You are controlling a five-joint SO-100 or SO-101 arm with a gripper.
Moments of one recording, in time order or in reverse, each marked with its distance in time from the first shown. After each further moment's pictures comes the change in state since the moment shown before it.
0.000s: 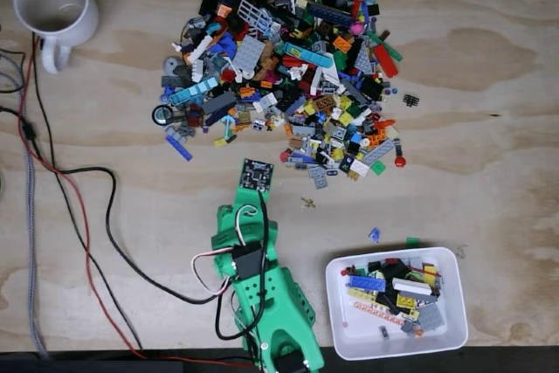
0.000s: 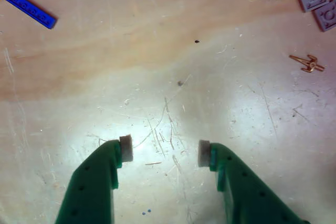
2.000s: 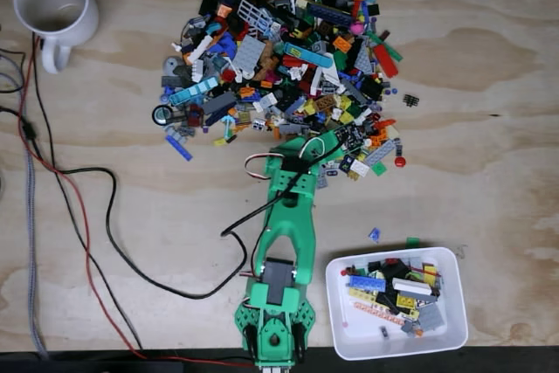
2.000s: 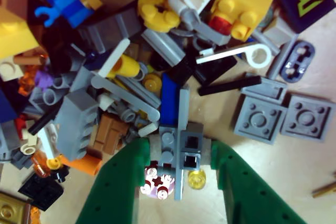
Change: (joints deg) arm 29.5 -59.1 -5.4 -47.3 22.1
